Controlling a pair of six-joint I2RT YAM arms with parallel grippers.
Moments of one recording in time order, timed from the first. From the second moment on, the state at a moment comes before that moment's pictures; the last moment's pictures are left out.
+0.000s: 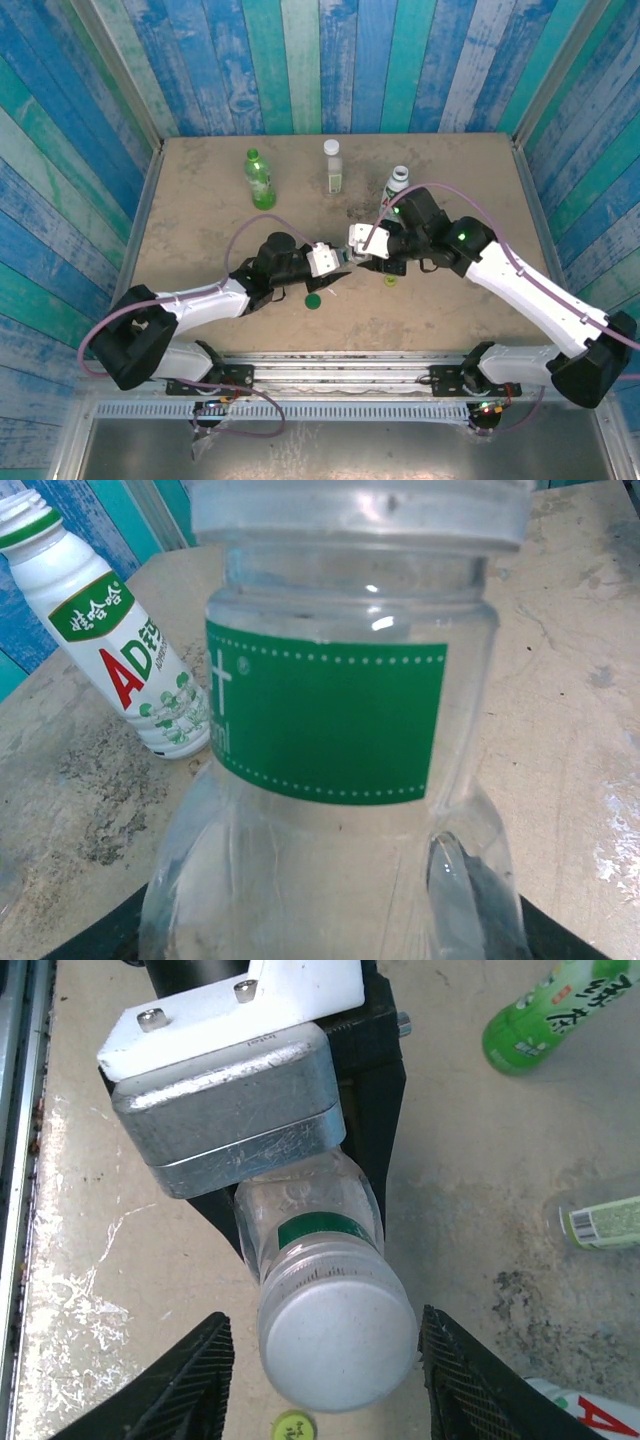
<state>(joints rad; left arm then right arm) -0.75 1.33 0.51 0.46 0.40 0.46 0.73 1.24 1.17 -0.80 -0.29 -0.76</state>
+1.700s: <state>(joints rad) -0.67 1.33 0.47 0.67 0.65 0.22 0.62 0.96 0.84 -0.27 -0.49 -0.16</state>
